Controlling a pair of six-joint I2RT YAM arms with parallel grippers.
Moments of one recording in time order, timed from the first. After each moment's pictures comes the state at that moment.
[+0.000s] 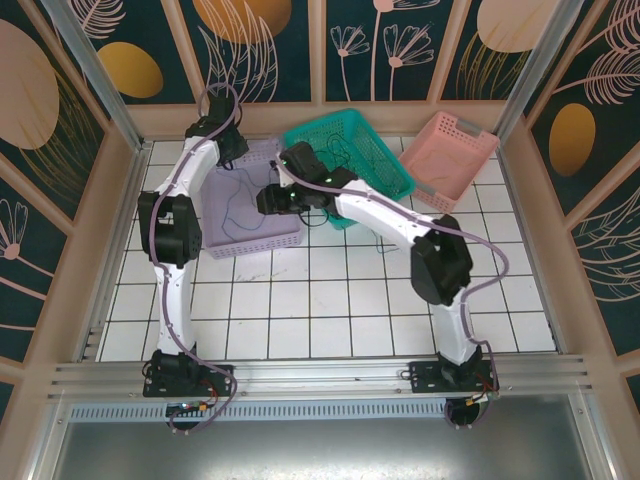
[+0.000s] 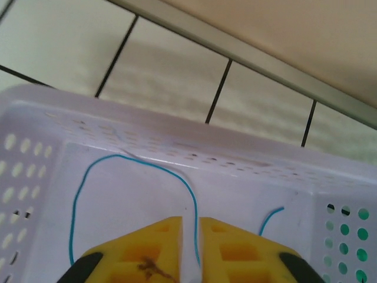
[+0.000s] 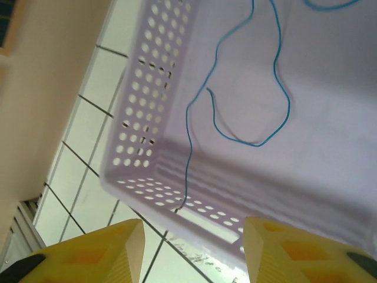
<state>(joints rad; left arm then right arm) -0.14 2.32 2.14 -0.74 -0.13 -0.58 0.80 2.01 1.80 -0.54 -0.30 0.54</state>
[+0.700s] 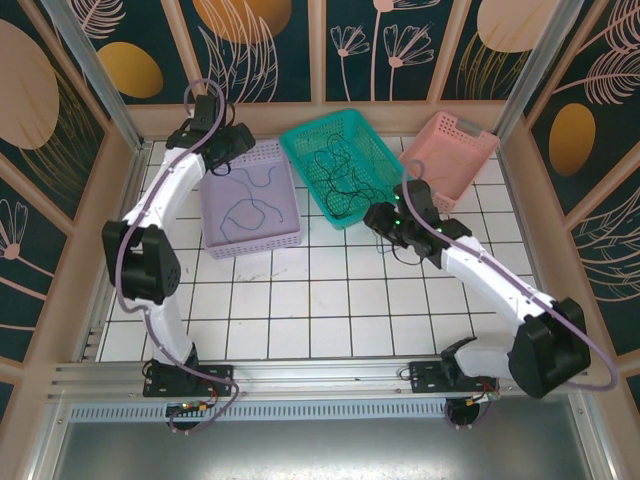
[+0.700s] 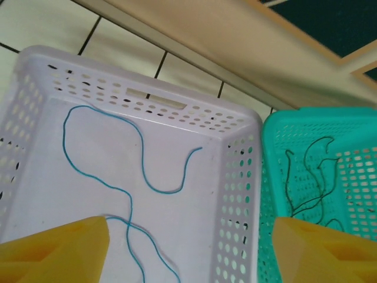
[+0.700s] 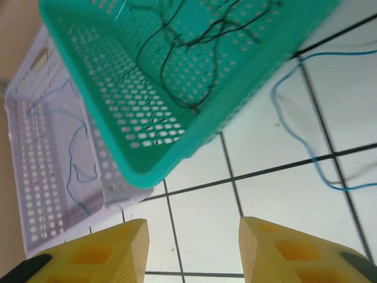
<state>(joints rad) -0.20 1.87 1.77 -0.66 -0.05 -0.69 0.48 1.24 0.92 -0.42 -0.07 0.91</state>
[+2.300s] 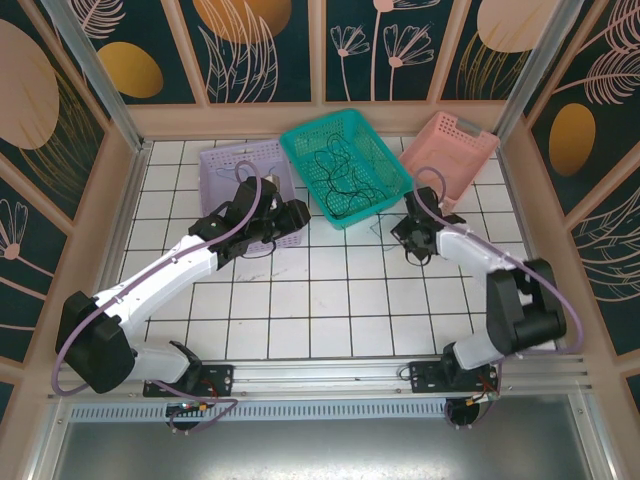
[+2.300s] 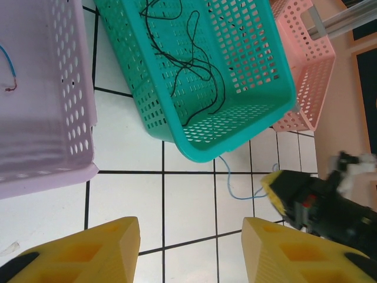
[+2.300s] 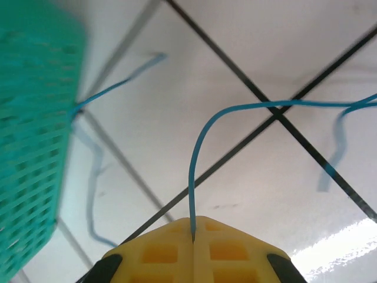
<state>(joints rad) -0.66 1.35 1.08 -0.38 0.07 -0.93 0.33 1.44 0.88 -0.47 0.07 1.03</state>
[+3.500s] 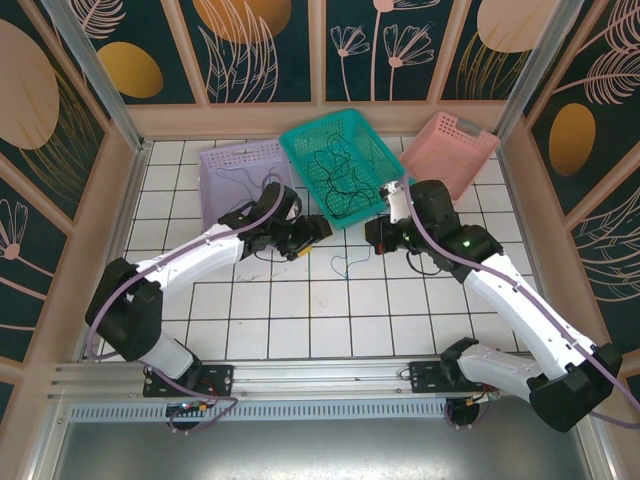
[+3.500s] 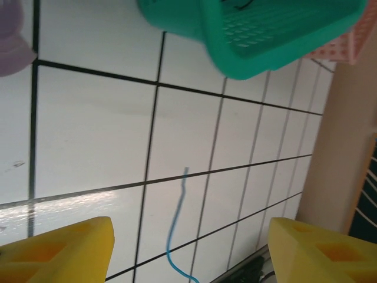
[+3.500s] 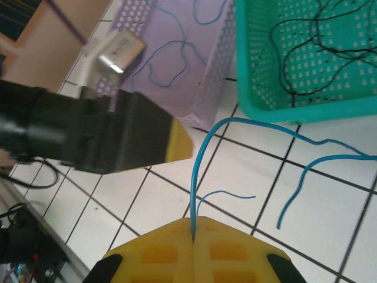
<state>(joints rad) -0.66 1.57 1.10 -0.39 0.36 -1.08 0.58 1.06 1.06 -0.65 -0.30 0.33</state>
